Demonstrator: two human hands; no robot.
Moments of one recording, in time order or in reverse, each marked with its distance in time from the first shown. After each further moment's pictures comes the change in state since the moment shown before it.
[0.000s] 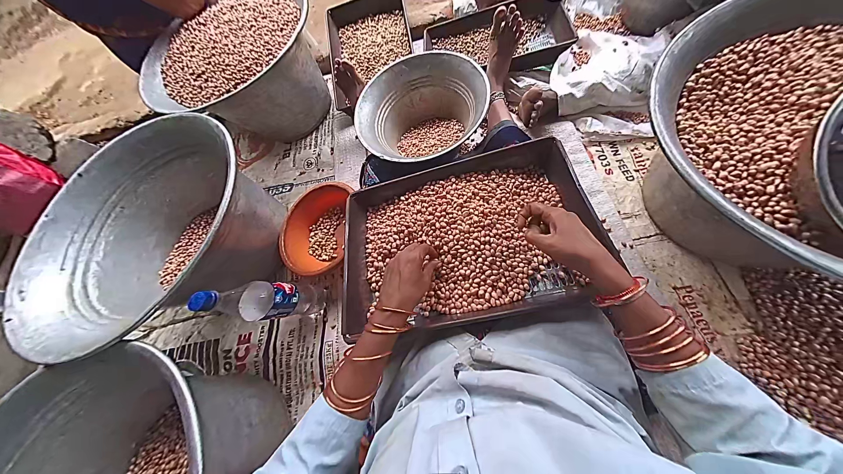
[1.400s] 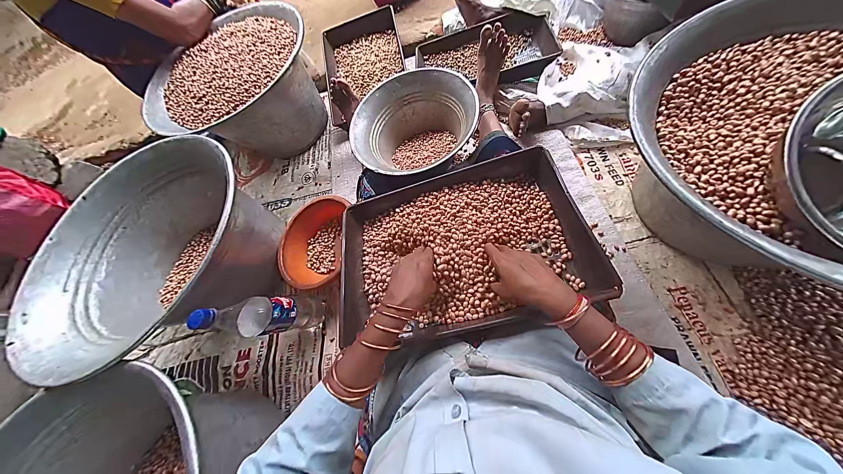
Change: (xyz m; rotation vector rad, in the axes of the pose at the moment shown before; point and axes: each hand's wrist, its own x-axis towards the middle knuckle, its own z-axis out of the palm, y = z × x) left_hand 0.025 0.041 -0.016 0.347 -0.409 -0.149; right_hand -0.001 -0.029 0.045 -0.553 -0.390 0.133
